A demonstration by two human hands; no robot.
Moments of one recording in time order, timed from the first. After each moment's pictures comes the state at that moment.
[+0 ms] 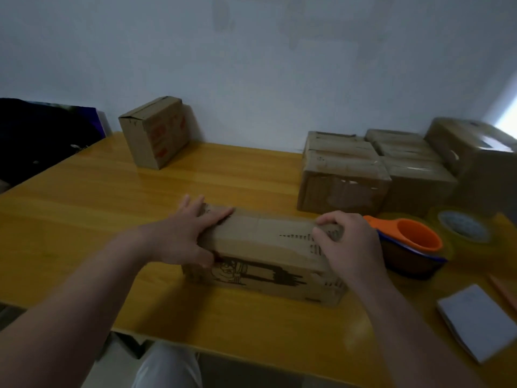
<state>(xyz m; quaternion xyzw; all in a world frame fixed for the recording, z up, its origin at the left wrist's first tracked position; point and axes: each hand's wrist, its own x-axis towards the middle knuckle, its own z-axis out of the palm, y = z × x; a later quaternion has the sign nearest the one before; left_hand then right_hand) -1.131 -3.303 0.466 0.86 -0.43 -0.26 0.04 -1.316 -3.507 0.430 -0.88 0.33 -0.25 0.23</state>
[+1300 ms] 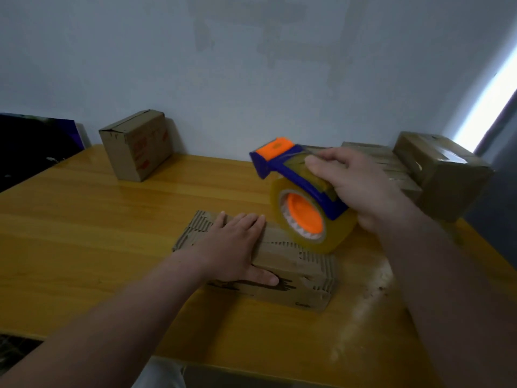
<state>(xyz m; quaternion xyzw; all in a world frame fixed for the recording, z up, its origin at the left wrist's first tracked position) -1.184 -3.377 0.453 0.82 -0.56 -0.07 -0.04 -1.312 -3.525 0.544 -0.76 0.27 -0.27 0.52</state>
